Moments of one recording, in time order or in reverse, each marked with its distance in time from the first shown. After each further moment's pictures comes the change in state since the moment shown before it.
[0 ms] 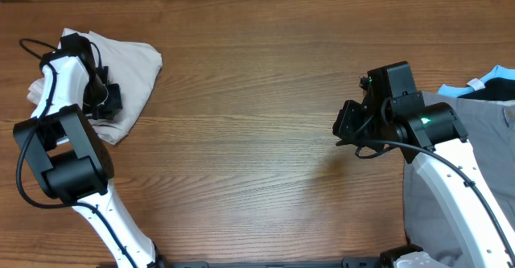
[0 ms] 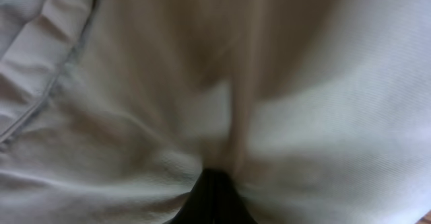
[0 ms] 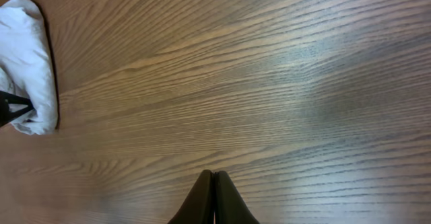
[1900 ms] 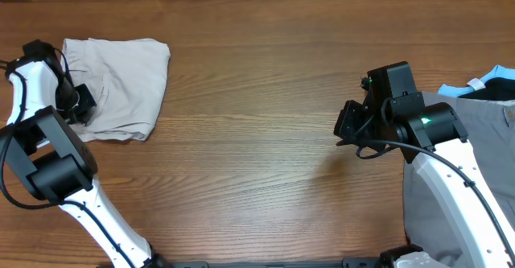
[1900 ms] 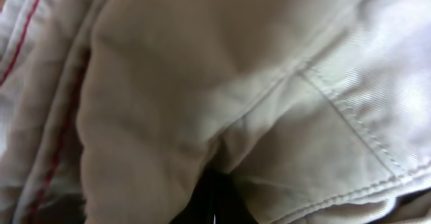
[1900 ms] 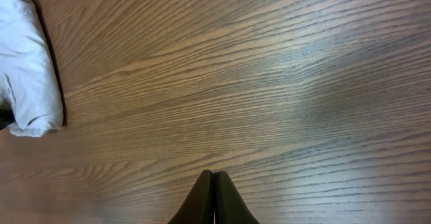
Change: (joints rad) left arm 0.160 0.089 0.130 -0.046 0.000 -0.205; right arm 0.000 0.000 0.000 -0.008 0.021 0.001
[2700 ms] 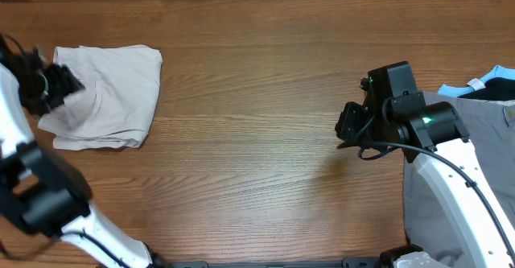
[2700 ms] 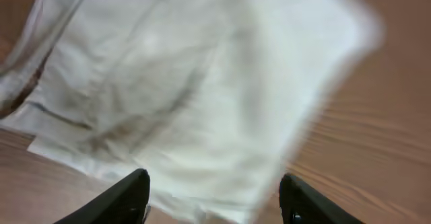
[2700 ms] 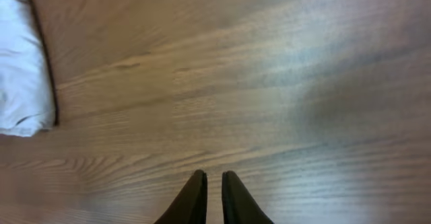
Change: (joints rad) left arm 0.067 -0.309 0.086 -0.145 0.435 0.129; right arm 0.000 -0.005 0.041 -0.035 0.009 -0.075
